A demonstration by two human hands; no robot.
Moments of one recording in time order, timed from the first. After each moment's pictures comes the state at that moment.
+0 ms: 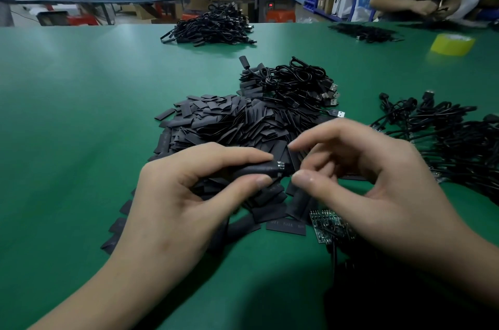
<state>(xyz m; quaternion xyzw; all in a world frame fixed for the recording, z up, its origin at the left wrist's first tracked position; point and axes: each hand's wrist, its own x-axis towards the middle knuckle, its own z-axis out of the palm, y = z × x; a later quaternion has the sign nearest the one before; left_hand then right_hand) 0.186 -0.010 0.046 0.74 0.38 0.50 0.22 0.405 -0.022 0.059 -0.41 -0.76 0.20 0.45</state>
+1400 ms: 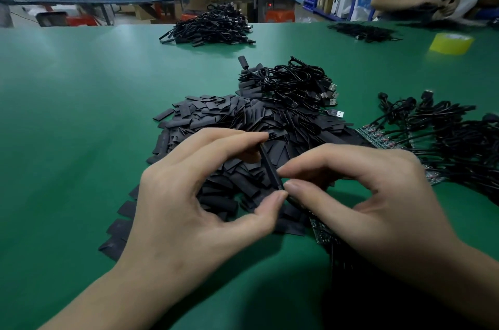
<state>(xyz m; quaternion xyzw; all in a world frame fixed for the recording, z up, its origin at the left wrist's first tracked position) 0.193 -0.015 0.049 0.77 0.36 0.50 0.12 0.397 -0.027 0.057 -0.39 -0.80 0.09 0.45</state>
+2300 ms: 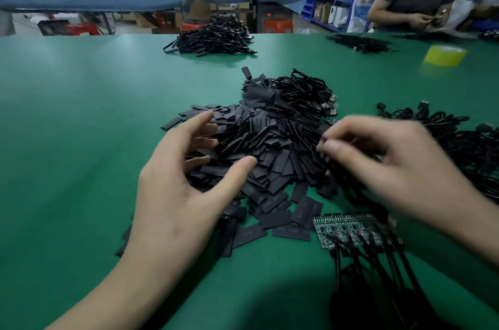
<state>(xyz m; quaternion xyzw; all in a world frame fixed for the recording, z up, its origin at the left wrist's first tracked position) 0.178 0.003 0.039 0.66 0.47 0.56 0.19 0.430 0.001 0.076 -0.50 -0.78 0.09 0.37</state>
